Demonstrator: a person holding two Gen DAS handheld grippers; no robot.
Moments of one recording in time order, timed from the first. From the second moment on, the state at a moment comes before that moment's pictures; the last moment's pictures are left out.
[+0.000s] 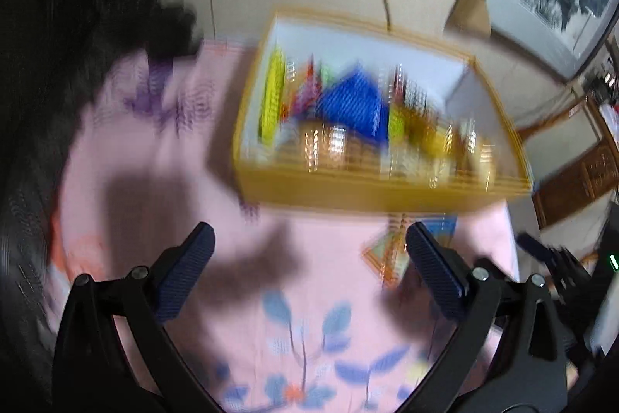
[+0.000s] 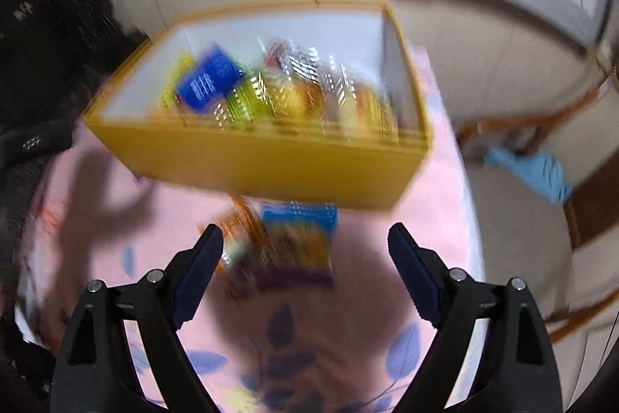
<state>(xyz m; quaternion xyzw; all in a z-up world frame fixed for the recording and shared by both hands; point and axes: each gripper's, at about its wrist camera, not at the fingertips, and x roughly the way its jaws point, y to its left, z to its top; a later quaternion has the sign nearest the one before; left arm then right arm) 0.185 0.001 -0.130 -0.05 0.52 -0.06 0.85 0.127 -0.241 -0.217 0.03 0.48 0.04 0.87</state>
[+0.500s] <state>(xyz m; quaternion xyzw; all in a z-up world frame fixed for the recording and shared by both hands) 0.139 0.019 -0.173 -0.04 0.57 -0.06 0.82 0.155 -0.221 -0.276 -0.01 0.52 0.01 0.85</state>
